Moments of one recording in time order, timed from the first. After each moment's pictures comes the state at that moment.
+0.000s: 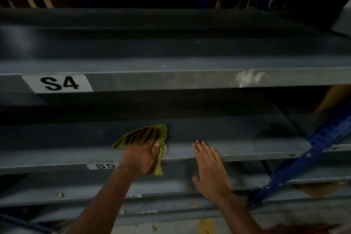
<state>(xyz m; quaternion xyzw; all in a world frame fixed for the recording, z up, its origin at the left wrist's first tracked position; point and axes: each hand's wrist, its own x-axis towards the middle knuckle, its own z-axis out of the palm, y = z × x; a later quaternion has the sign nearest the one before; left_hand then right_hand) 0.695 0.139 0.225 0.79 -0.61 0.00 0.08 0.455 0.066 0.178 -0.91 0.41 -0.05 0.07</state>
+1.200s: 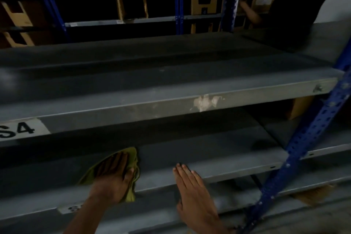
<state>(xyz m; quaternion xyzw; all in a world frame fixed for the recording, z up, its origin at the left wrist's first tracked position) 0.716 0.126 0.220 0.84 -0.54 0.00 0.04 0.454 0.063 0.195 -0.92 0.37 -0.10 0.10</state>
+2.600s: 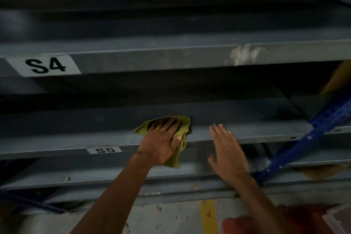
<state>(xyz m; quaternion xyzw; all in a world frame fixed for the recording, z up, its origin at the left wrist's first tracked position) 0.645 0.120 0.214 0.73 -0.69 0.00 0.04 0.406 0.044 0.179 -0.90 0.42 -0.10 0.03</state>
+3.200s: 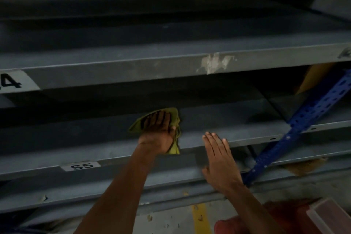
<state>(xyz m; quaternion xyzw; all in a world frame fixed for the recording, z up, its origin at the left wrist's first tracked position) 0.613 0.047 0.214 0.78 -0.62 0.01 0.08 0.380 0.039 0.168 -0.89 0.45 -0.05 0.04</state>
